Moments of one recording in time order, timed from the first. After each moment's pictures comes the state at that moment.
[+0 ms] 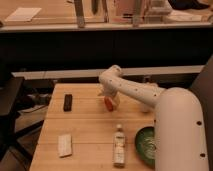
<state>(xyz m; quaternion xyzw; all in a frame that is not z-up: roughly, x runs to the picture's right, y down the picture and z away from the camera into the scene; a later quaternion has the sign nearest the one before) 0.020 0.073 0.932 -0.21 -0.16 -0.50 0.83</state>
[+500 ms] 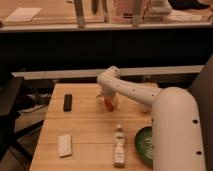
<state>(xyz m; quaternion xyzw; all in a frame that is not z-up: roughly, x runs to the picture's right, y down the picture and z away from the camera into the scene) 0.010 0.081 0.937 -0.21 -0.17 -0.52 0.81</state>
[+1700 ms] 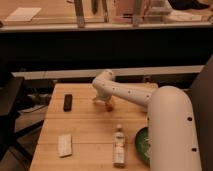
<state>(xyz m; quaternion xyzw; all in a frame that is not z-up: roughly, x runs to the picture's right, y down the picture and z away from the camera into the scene) -0.013 0.098 0.940 -0.21 -0.17 -0.53 0.80</state>
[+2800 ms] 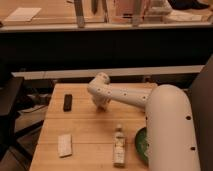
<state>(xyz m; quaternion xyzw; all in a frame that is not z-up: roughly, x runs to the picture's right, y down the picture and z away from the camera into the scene) -0.043 0.116 0.931 -0.21 -0.17 -0.55 0.79</state>
